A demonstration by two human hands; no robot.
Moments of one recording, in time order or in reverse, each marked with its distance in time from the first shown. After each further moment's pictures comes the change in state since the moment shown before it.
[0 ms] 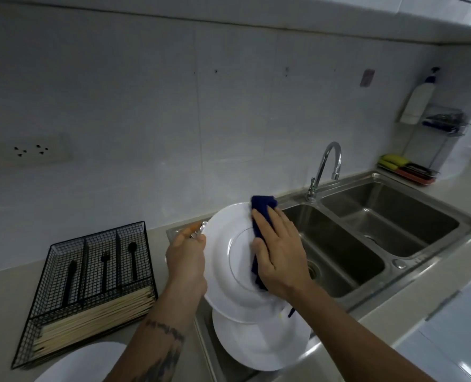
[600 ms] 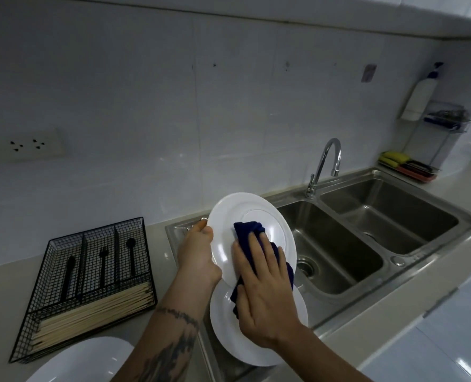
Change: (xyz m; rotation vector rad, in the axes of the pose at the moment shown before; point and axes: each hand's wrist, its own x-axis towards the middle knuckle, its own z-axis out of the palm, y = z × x) left_hand 0.016 -0.015 0.018 -0.174 -0.121 -0.190; right_hand -0.058 -0.036 0.010 -0.110 -0.106 -0.054
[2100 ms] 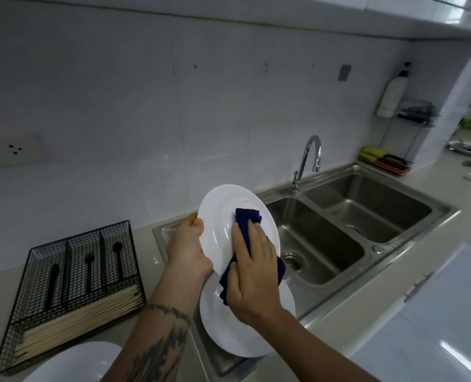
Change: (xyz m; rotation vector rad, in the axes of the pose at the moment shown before) left_hand -0.014 0.005 0.006 -0.005 -0.087 0.011; right_hand 0.011 -0.003 0.006 0.138 0.204 0.167
